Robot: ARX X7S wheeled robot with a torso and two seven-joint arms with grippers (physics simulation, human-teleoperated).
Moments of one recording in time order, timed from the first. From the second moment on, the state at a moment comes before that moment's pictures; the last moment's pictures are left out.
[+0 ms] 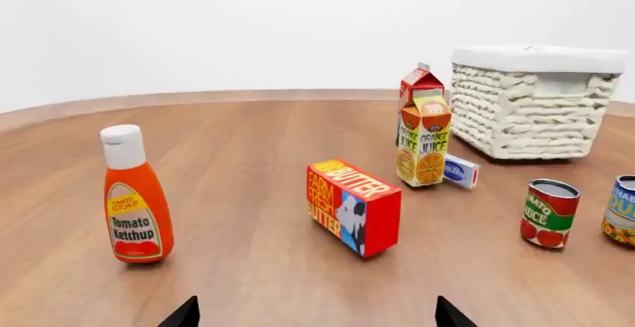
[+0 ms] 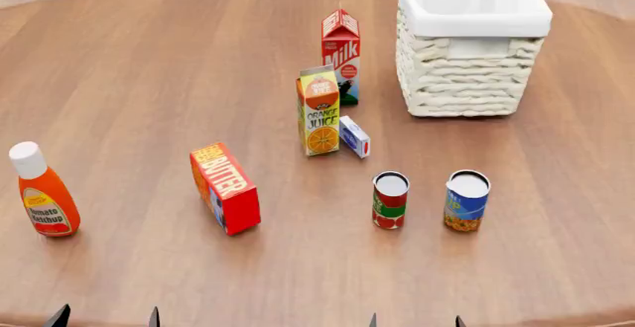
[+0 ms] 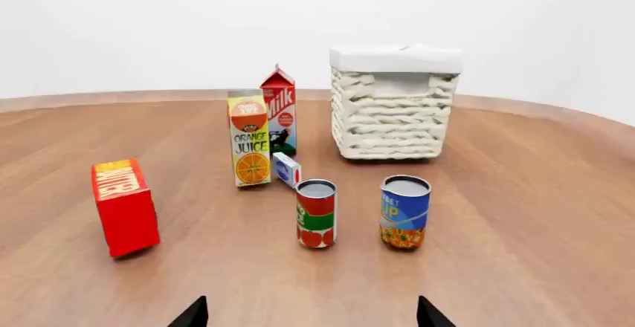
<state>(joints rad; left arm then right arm) 0.00 0.00 0.00 0.00 0.00 0.00 0.00 0.00 0.00 0.00 0.00 0.00 0.00 0.00</state>
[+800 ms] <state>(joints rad) 0.06 -0.07 0.06 0.10 -0.08 0.10 -0.10 -0.05 0.08 -0.07 -0.06 0.08 -0.10 0.09</state>
